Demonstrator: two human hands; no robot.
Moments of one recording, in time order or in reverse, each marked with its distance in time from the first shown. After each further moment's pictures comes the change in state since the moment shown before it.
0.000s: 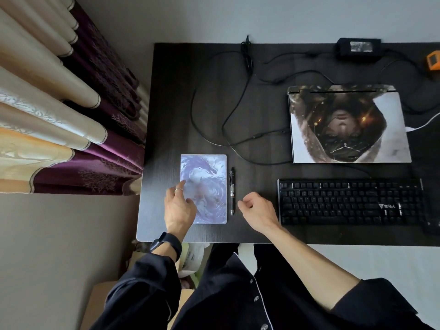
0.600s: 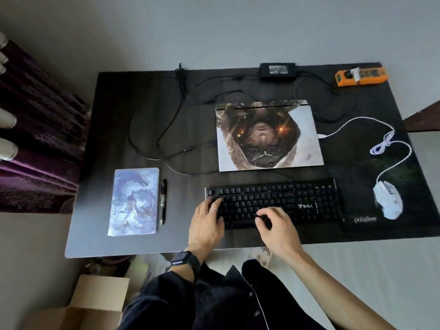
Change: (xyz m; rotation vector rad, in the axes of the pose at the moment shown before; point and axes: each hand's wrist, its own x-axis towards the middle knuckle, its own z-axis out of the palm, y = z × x) left_hand -0.132 0.170 0.175 0.198 -0.123 0.482; right_hand -0.060 0.192 -0.184 -0.076 0.323 -0.229
